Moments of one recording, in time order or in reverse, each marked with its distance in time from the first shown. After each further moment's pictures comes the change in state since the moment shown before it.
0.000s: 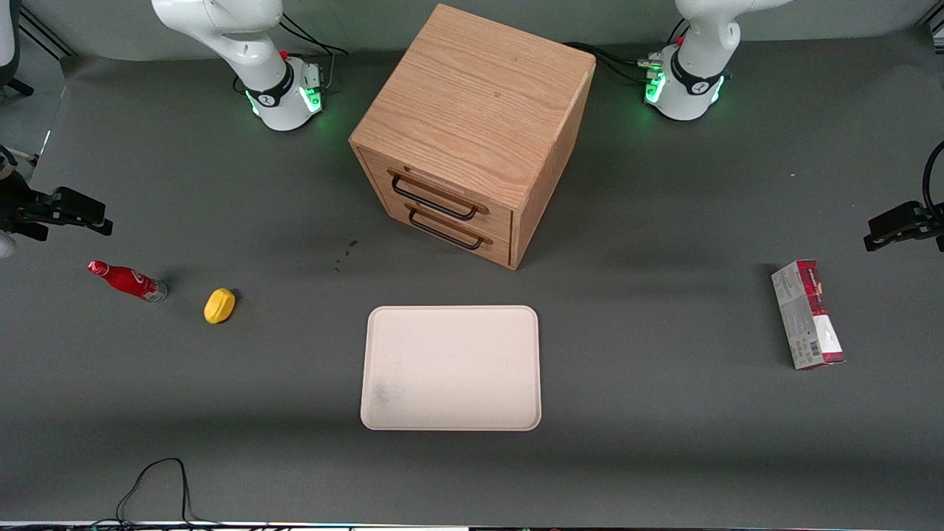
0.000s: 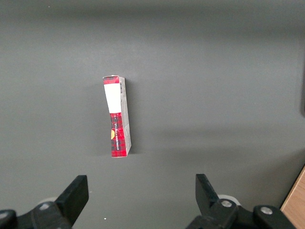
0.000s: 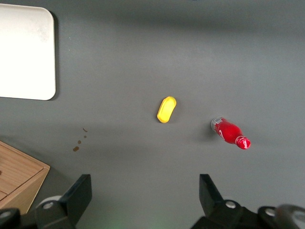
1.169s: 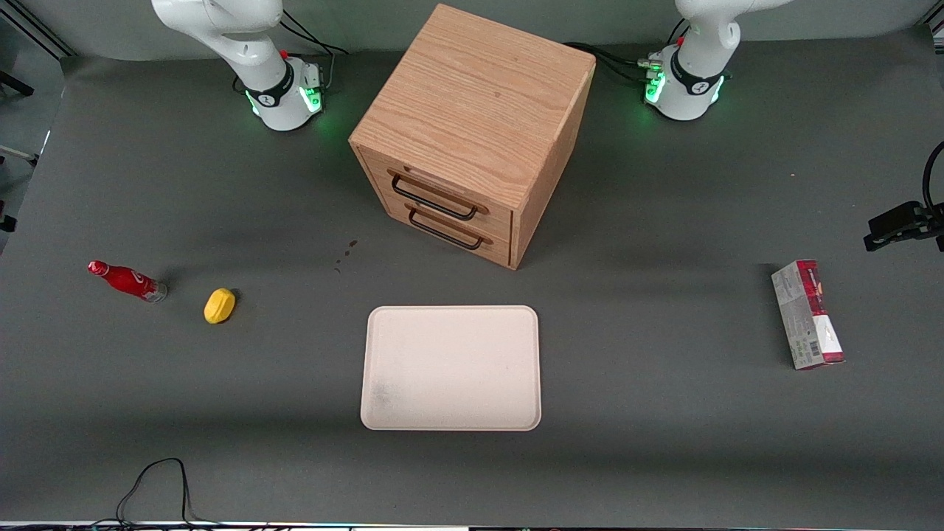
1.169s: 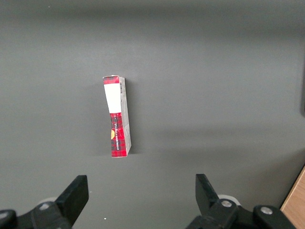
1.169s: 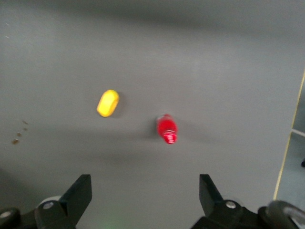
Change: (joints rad) arm -0.010 0.032 -0.321 -0.011 0.010 0.083 -0.376
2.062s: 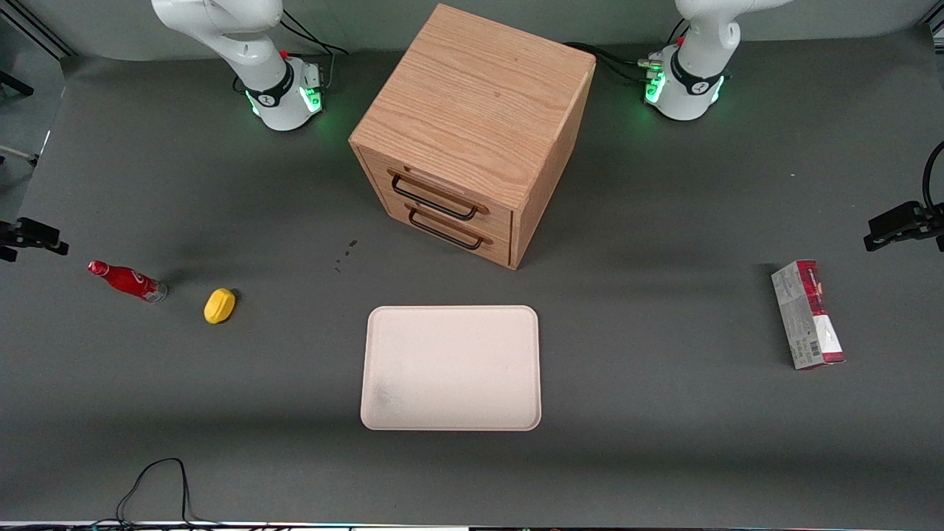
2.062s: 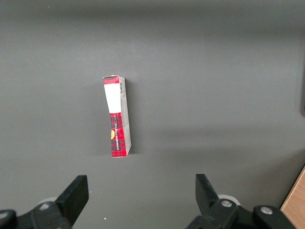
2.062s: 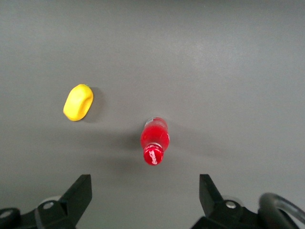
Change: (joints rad) arm 0.010 0.009 -0.089 -0.401 0.062 0.407 -0.086
